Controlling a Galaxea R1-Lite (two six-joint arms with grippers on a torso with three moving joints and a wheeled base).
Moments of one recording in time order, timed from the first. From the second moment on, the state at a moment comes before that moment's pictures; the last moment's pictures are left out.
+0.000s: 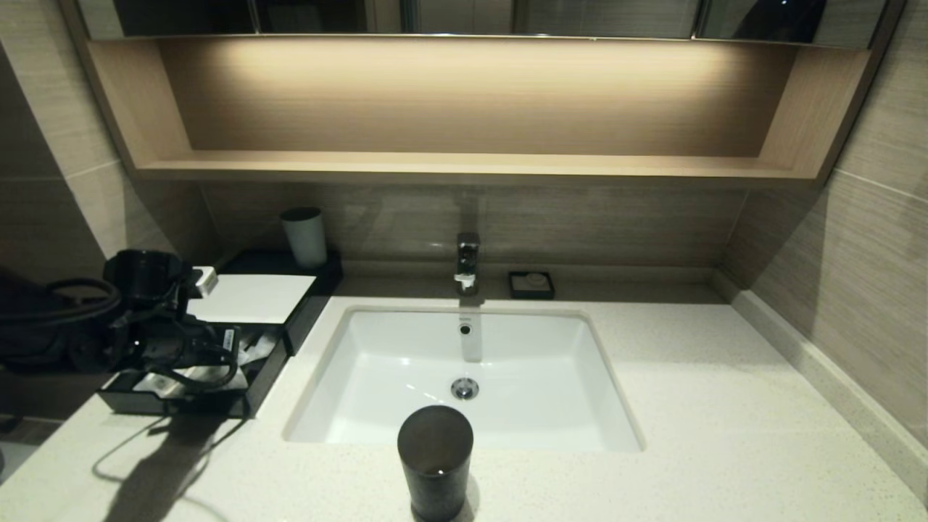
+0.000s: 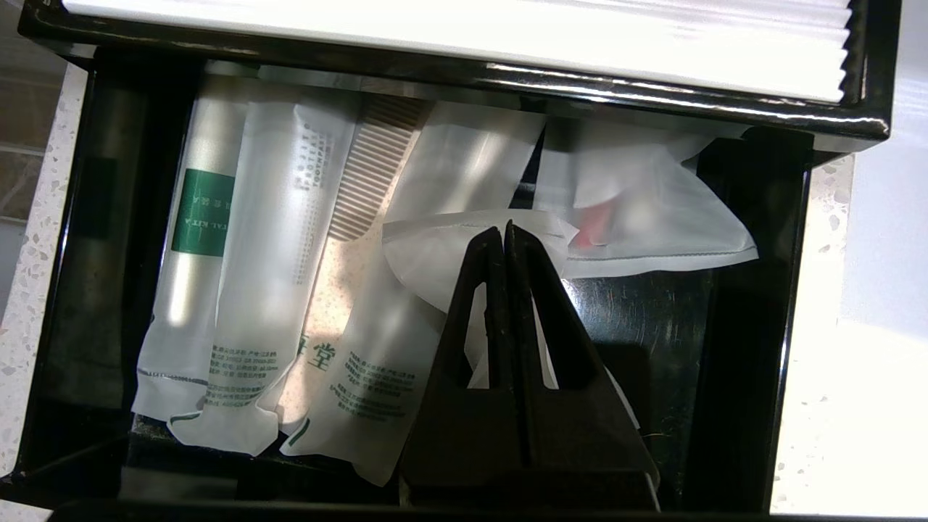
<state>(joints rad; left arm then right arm) 0.11 1.93 -0.94 -0.26 0.02 0.06 0.00 0.00 0.00 0.00 0.00 -0.01</state>
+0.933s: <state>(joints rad) 0.13 1.85 -0.95 -0.25 0.02 0.06 0.00 0.00 0.00 0.00 0.00 -0.01</state>
